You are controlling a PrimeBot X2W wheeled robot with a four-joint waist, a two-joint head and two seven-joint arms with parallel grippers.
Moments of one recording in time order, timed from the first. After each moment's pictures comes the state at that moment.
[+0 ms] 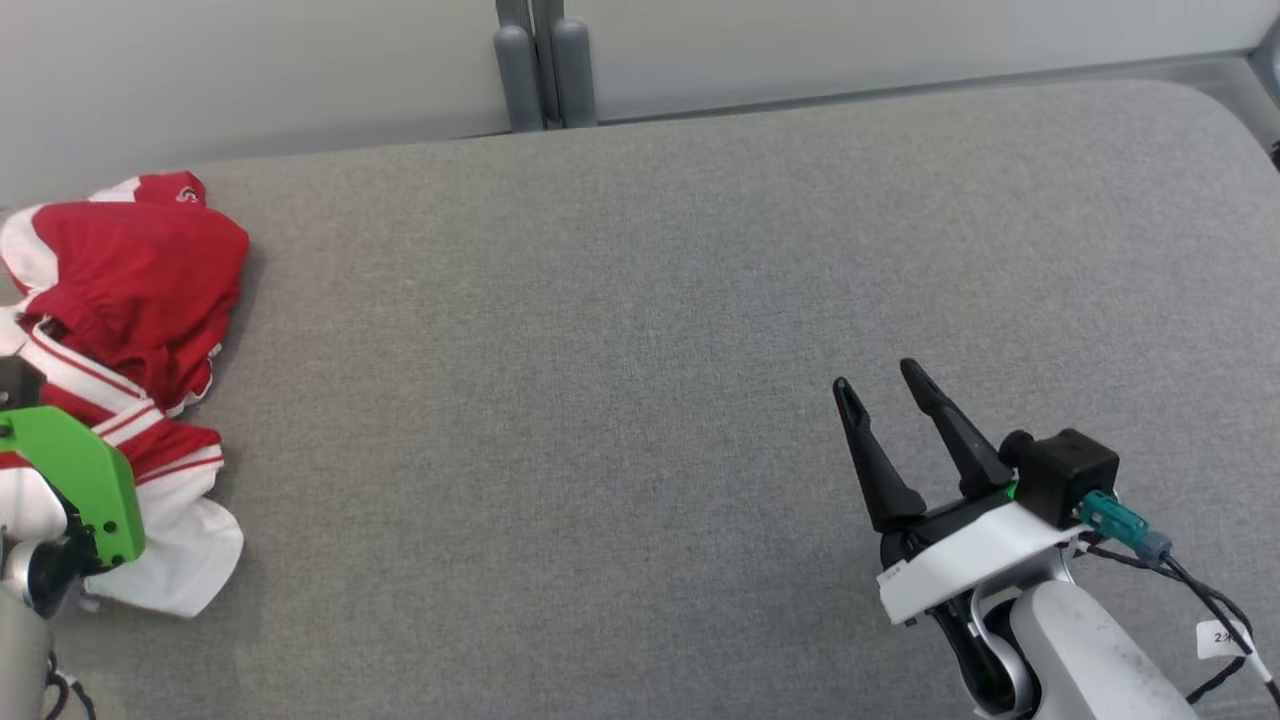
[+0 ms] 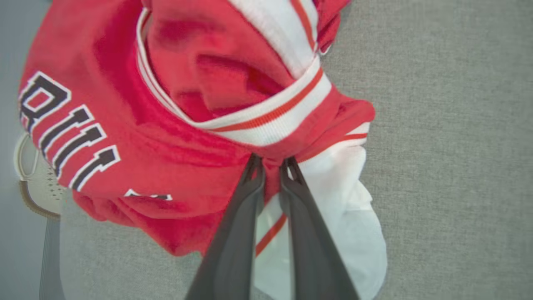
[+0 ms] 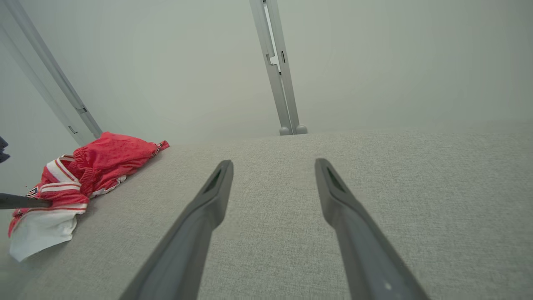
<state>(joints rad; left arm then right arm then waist) -0.58 0.49 -0.18 0.83 -0.51 -0.13 0.55 -0.22 -0.17 0.33 0.21 0.42 0.13 -0.26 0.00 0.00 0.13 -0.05</state>
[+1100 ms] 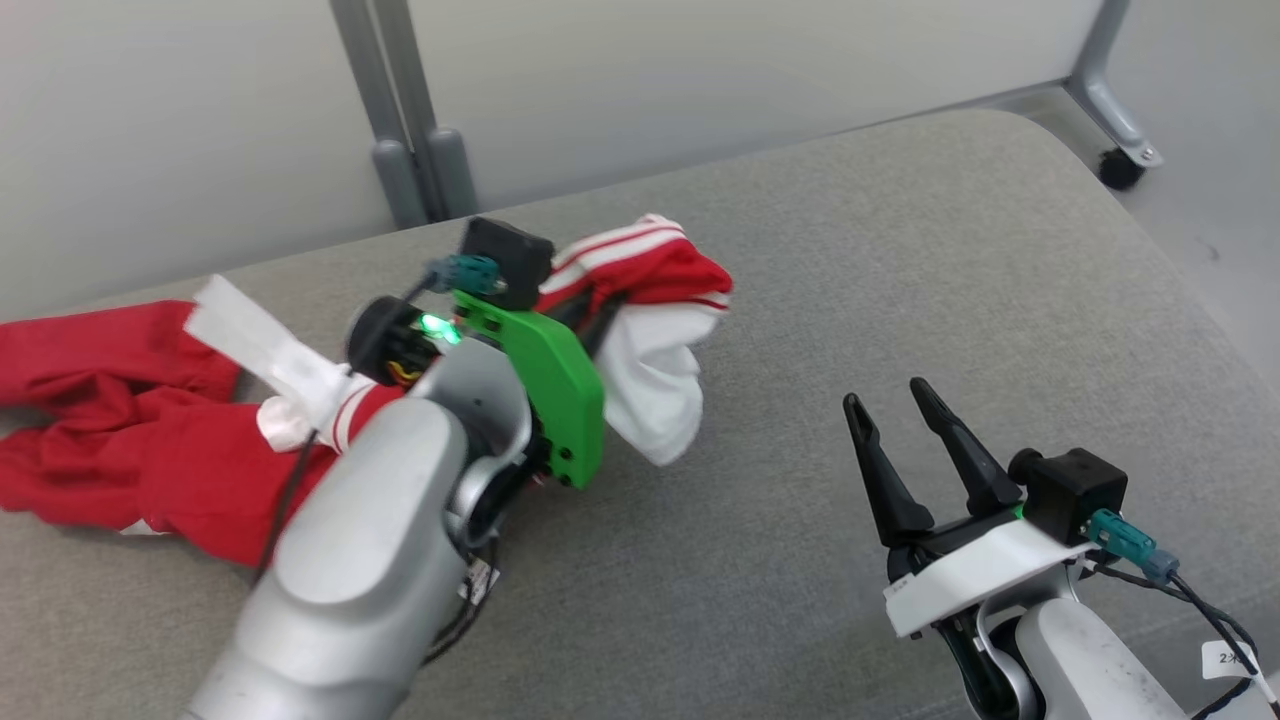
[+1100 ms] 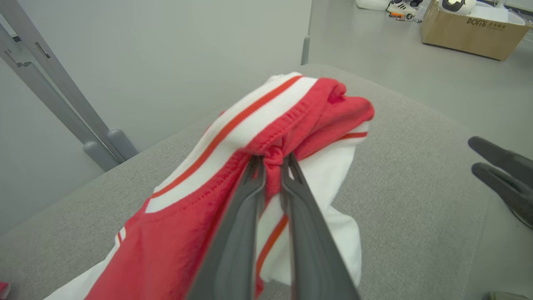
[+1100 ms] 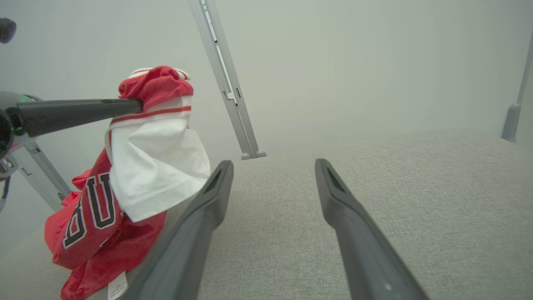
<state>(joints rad) -0.68 0.17 -0.61 0.36 -0.58 -0.11 0.35 -0.18 -0.15 0.30 0.21 0.42 0.13 -0.26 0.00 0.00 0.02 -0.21</state>
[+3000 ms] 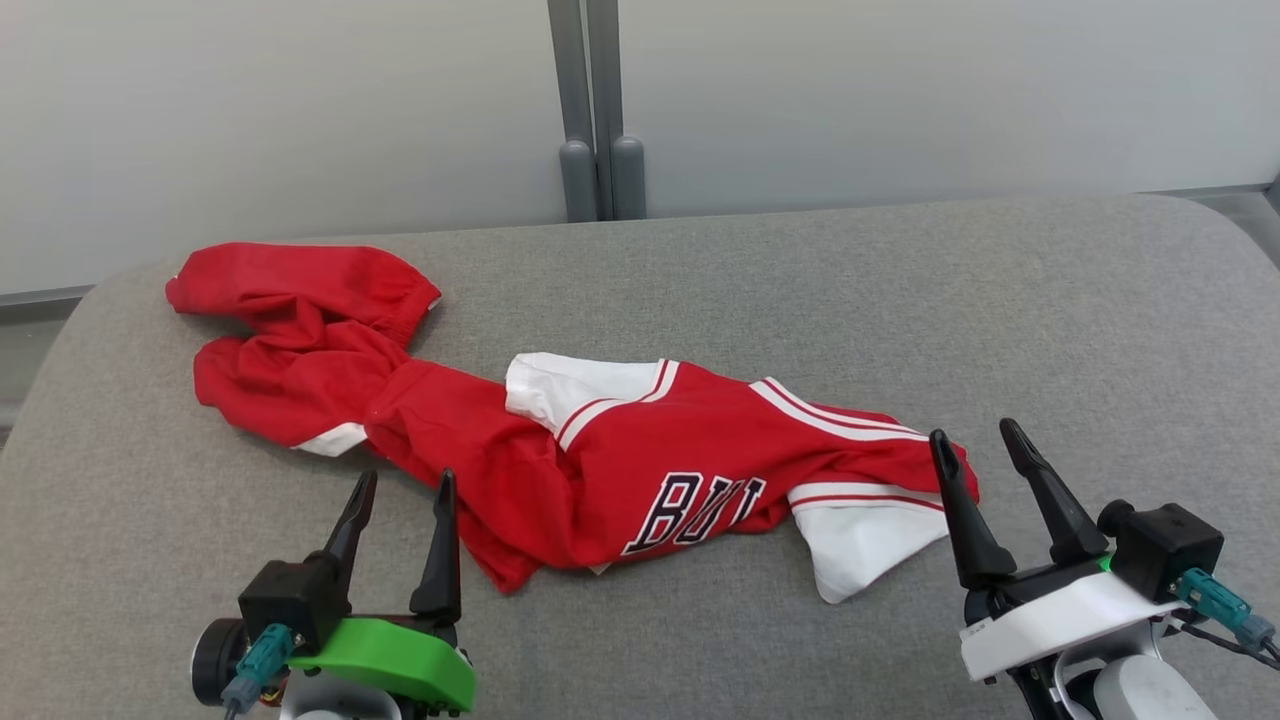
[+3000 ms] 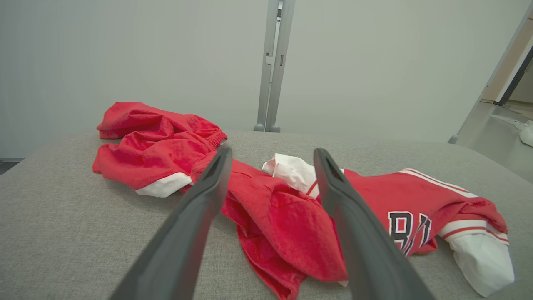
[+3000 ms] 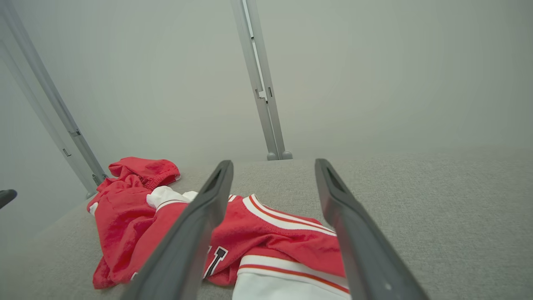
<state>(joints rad) -0.09 0.29 -0.47 0.14 -0.56 0.18 -0.26 -0.02 -0.20 0.19 0.09 0.41 0.13 -0.26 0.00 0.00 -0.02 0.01</state>
